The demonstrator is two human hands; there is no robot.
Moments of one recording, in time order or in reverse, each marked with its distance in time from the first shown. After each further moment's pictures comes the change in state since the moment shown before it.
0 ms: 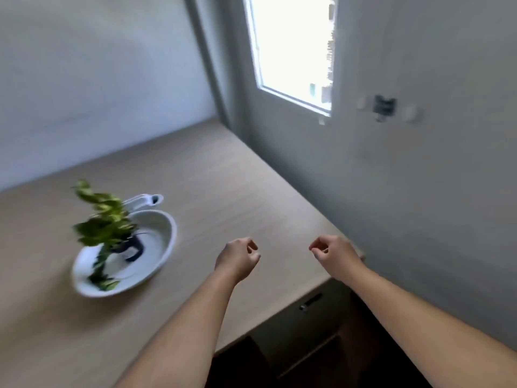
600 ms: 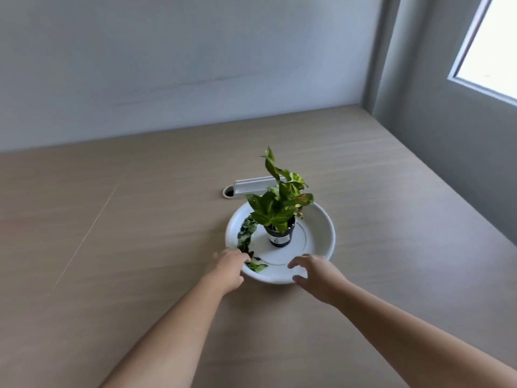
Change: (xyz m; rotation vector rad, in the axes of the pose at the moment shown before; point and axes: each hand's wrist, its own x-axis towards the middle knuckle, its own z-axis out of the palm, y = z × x) left_hand -0.021 -0.378 -0.167 0.368 -0.061 -0.193; right_hand 0.030 -0.279 0.309 -0.324 -0.478 -0.546
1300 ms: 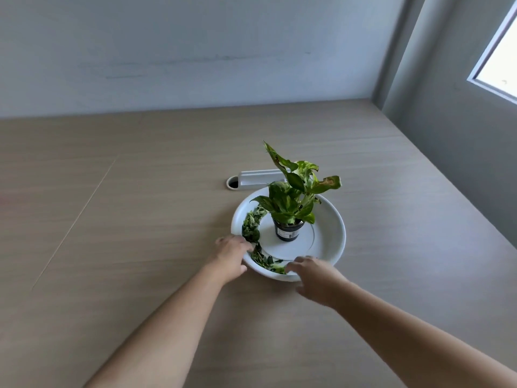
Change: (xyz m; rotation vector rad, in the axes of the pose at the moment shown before) left_hand 0.028 -0.030 0.002 -0.018 0.078 0.066; right_hand 0.036 -0.014 0.021 -0.372 -0.170 -0.138
